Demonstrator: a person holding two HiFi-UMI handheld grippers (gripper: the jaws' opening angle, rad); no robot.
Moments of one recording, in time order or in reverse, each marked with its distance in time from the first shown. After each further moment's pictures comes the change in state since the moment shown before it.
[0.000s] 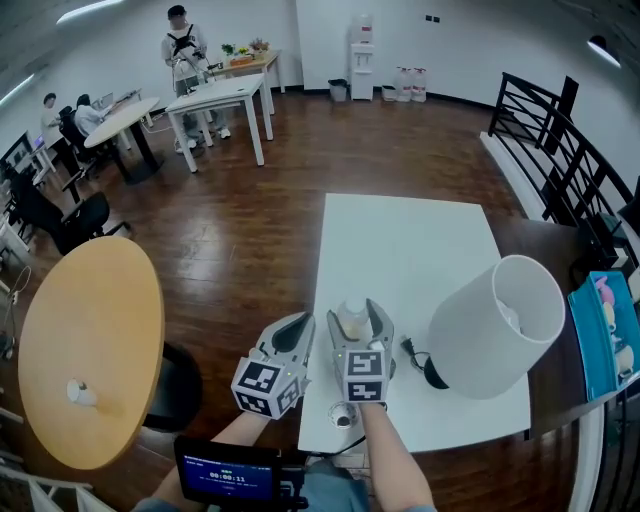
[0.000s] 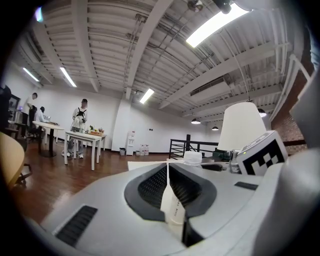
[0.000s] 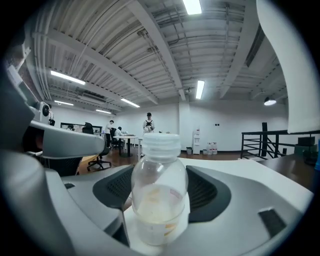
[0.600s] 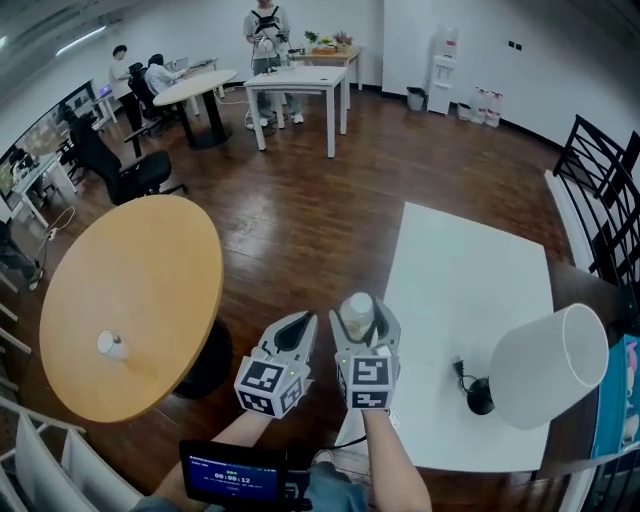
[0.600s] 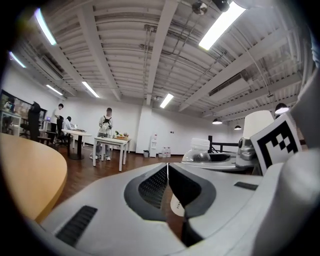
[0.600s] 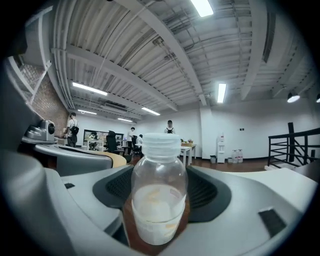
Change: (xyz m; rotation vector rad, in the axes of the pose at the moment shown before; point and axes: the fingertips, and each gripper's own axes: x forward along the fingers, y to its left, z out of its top) left arm -0.104 0.102 0.007 -0.023 -0.025 0.260; right arm 0.022 0.146 0.050 -0.047 -0.096 0.240
